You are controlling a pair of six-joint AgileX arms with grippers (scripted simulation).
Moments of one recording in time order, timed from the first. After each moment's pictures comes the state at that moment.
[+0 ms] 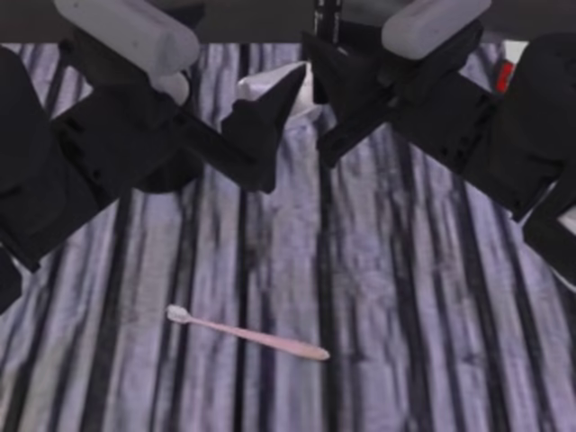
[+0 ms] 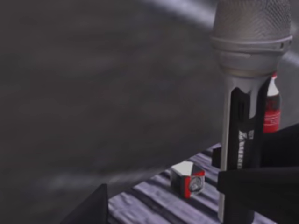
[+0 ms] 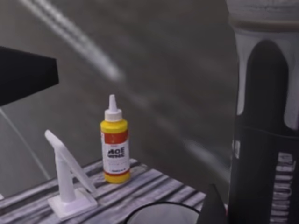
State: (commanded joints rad) left arm -0.61 1.09 0.68 0.42 0.13 0.05; right arm 0.63 1.53 0.81 0.78 -0.15 0.05
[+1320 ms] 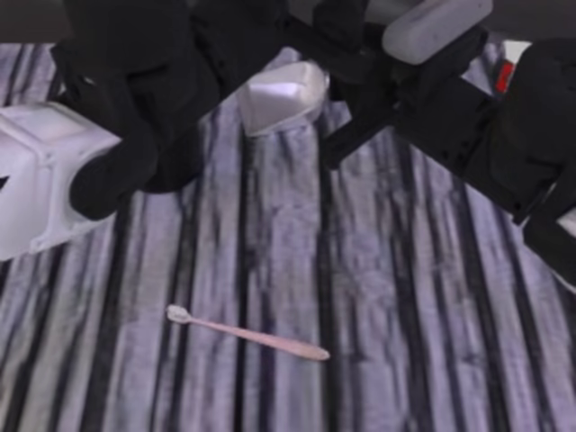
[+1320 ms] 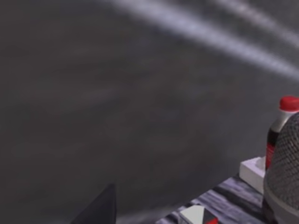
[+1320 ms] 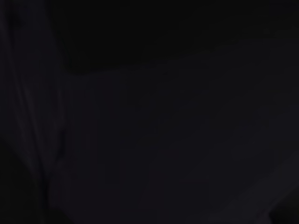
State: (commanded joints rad) left arm -0.65 1.51 0.99 0.53 0.09 0.06; right arm 0.63 1.53 0.81 0.78 -0.15 0.05
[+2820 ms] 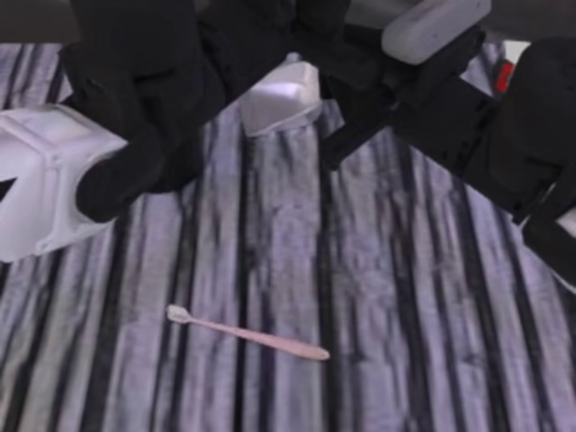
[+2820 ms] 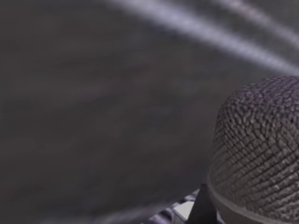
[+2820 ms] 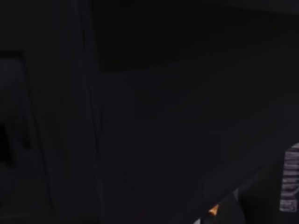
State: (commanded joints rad) left arm -0.65 1.51 0.99 0.53 0.09 0.06; right arm 0.63 1.53 0.81 0.78 -0.15 0.05
